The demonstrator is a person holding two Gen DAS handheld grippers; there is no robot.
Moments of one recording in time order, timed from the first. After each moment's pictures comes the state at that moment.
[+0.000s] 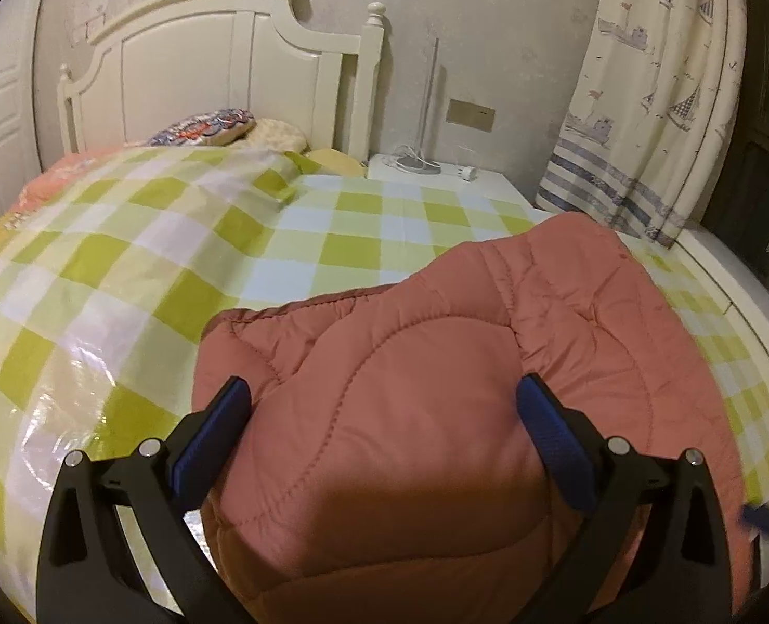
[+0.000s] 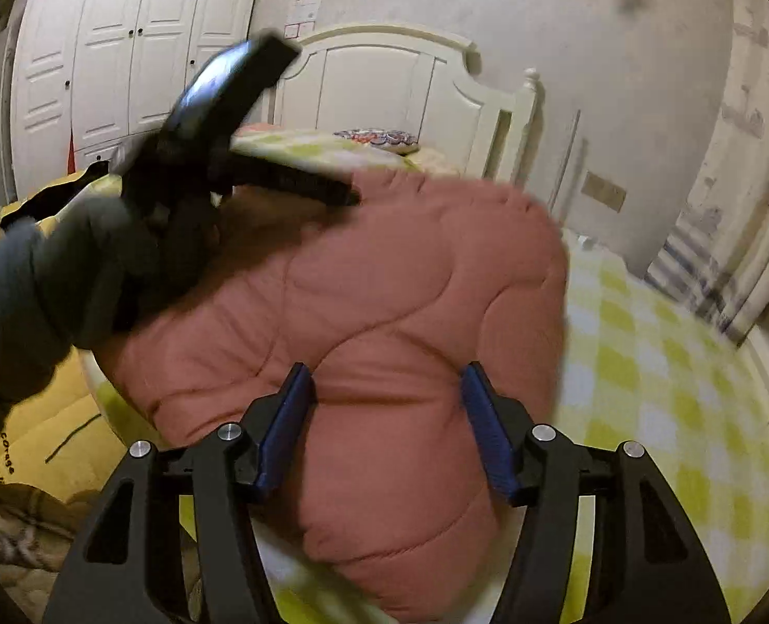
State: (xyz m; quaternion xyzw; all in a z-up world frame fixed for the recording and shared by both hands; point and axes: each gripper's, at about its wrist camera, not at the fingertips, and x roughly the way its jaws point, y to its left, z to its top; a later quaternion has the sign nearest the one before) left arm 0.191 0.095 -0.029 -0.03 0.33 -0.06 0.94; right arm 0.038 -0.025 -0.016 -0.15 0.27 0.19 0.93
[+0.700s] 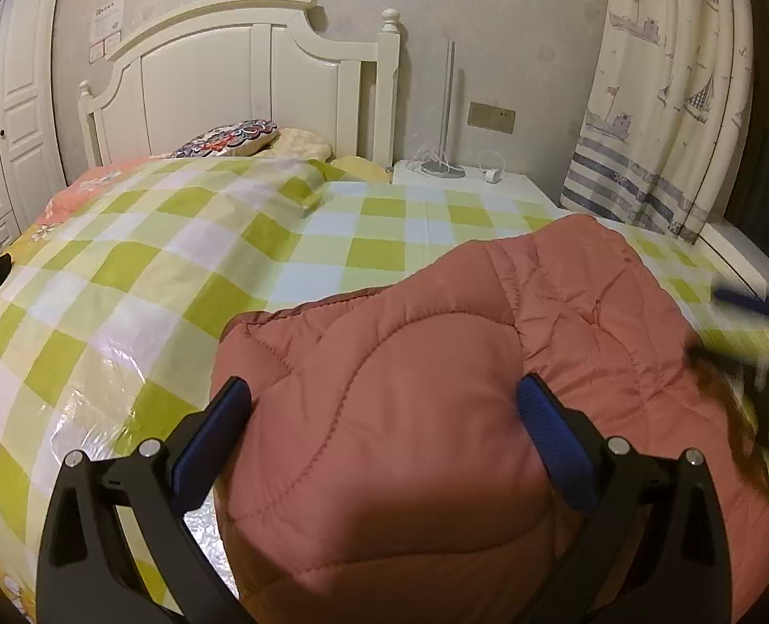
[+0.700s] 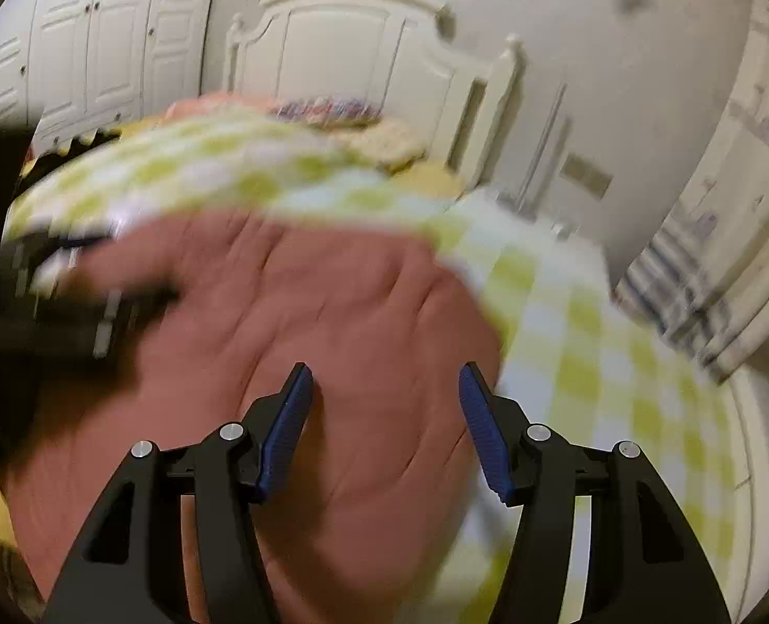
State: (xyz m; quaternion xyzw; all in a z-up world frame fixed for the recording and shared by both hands) left arm 0.184 0.095 -0.029 -0.01 0.33 -0.02 0.94; right arm 0.210 -0.075 0.031 -0.16 0.31 0.15 0.92
